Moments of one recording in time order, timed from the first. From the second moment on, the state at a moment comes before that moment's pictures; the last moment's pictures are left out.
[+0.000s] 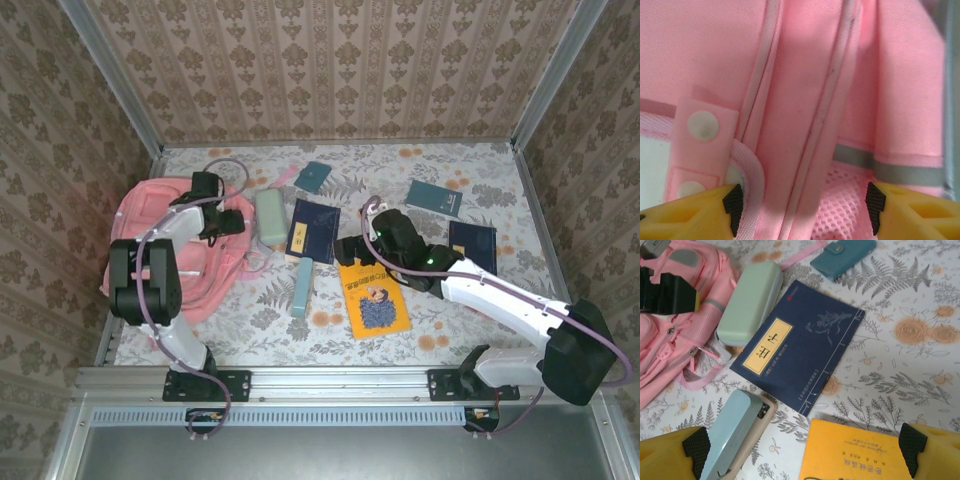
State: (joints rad) left arm -0.09 1.75 1.14 -0.51 0.00 -0.19; right arm 0.71 1.27 0.89 -0.25 0.13 0.39
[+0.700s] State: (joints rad) left arm -0.42 1.92 1.35 -0.49 0.11 -0.22; right arm 0.75 1.40 0.99 -0.31 0.16 0.37
